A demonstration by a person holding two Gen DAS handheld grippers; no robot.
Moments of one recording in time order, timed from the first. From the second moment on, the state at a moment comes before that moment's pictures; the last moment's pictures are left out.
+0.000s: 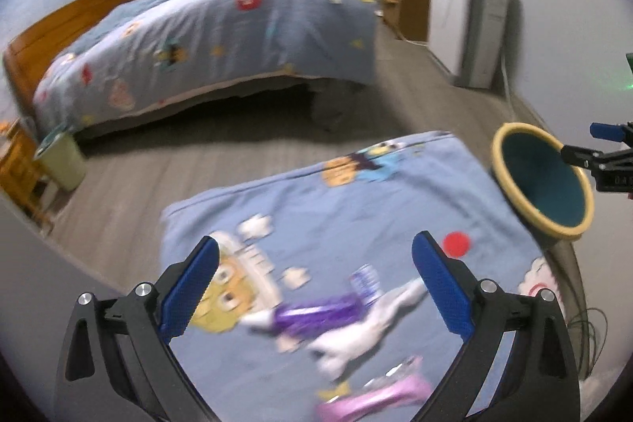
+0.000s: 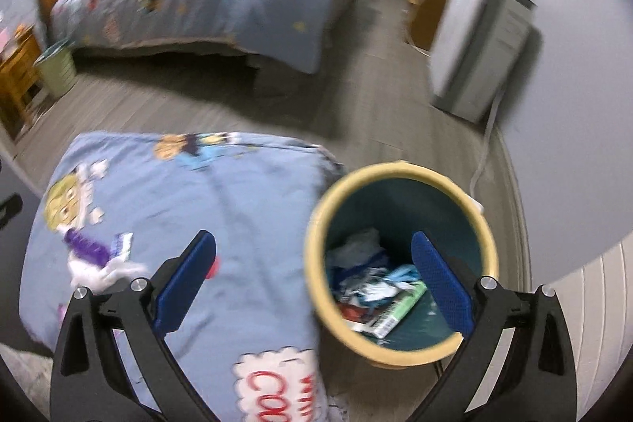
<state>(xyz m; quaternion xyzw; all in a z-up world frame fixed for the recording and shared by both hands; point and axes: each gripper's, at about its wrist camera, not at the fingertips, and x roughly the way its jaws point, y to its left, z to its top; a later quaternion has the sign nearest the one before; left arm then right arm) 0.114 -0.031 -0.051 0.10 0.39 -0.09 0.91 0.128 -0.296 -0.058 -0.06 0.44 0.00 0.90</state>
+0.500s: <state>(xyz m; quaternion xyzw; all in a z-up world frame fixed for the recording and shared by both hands) 0.058 0.058 -0.036 0.06 0.39 -0.04 0.92 0.100 -0.186 -0.086 -0.03 0.49 0.09 0.87</state>
